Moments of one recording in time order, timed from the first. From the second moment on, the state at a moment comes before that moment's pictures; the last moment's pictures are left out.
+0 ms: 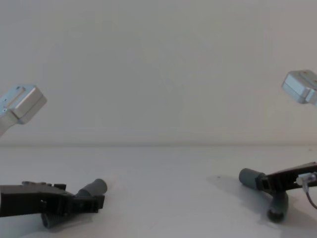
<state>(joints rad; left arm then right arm) -0.16 0.43 0.31 -1.59 -0.36 0.40 -0.31 0.29 0.26 -0.29 -1.51 0.13 0.65 0.26</state>
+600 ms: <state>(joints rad) -0.16 0.42 0.30 -1.59 -0.38 0.42 -0.29 0.29 0.26 -0.29 -1.51 0.13 0.65 0.26</state>
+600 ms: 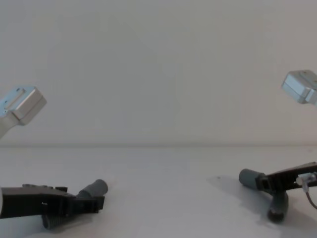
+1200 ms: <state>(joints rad) -0.16 0.42 0.30 -1.59 -0.38 0.43 -0.29 0.29 0.26 -0.29 -1.51 0.13 0.65 0.26</state>
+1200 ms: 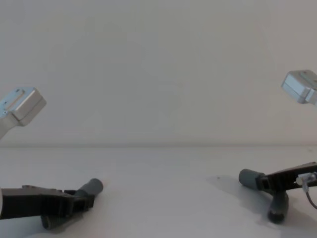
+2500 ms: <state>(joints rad) -0.16 0.42 0.30 -1.59 -0.38 0.43 -0.29 0.29 0.26 -0.29 -1.51 0.13 0.65 0.26</state>
